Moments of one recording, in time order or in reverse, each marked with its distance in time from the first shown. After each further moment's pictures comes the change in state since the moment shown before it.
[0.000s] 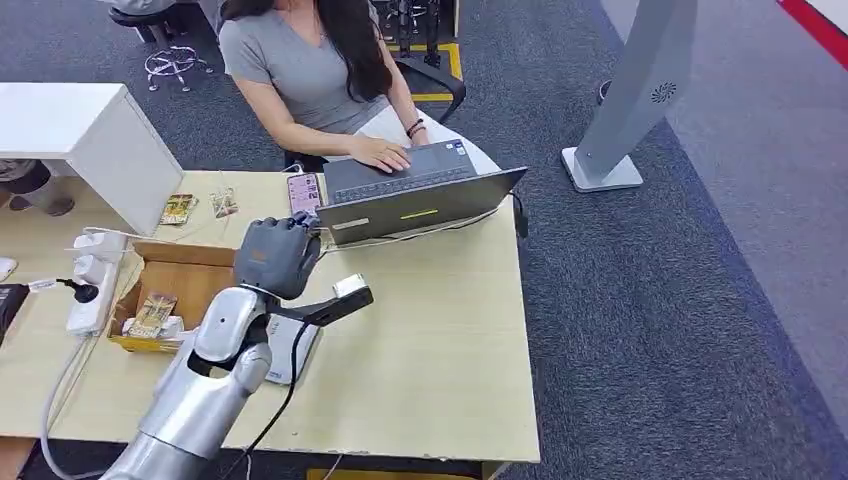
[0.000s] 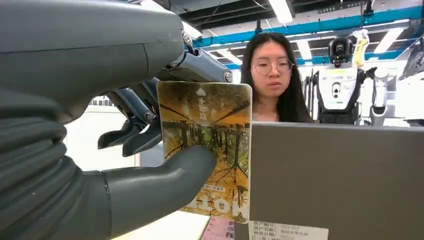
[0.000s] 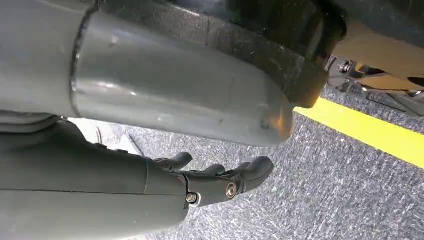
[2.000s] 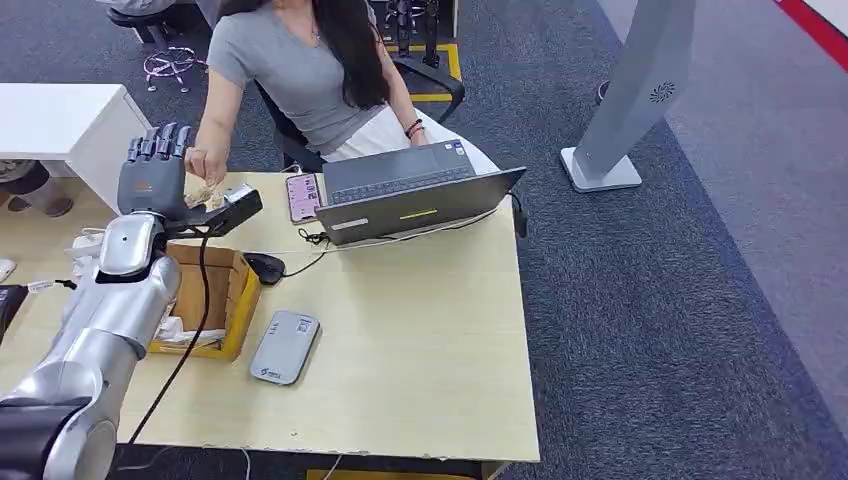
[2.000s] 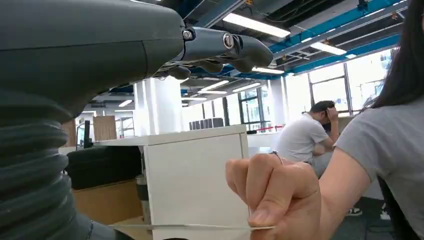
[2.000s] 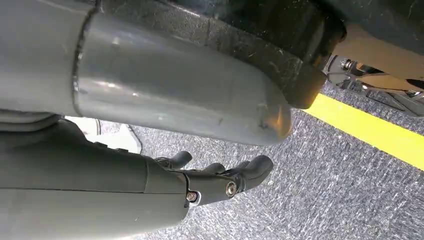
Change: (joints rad) left arm -0.417 0.141 0.278 0.628 -0.131 0.114 0.037; right arm -0.003 -0.005 0.027 -0.001 0.026 0.021 -0.003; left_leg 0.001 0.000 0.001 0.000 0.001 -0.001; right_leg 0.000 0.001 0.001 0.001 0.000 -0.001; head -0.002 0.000
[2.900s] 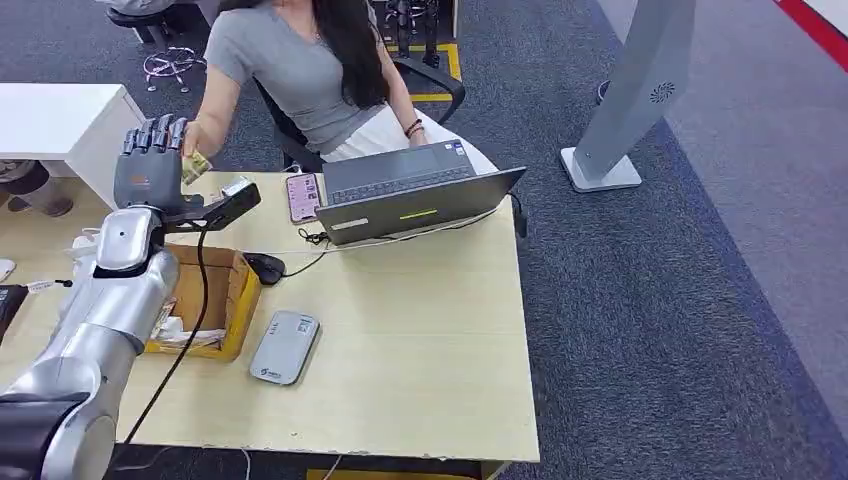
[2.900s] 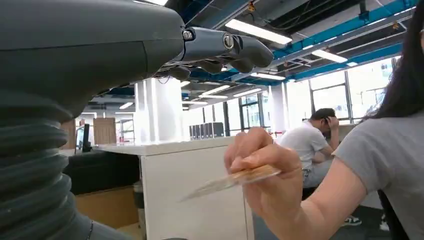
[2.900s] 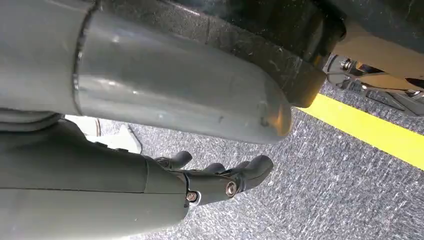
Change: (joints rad) left arm -0.016 0.000 0.000 0.000 0.000 0.012 0.000; right arm 0.001 0.000 0.000 -0.003 -0.005 0.000 0.000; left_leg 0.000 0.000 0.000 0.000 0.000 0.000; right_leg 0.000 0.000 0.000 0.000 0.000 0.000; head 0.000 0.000
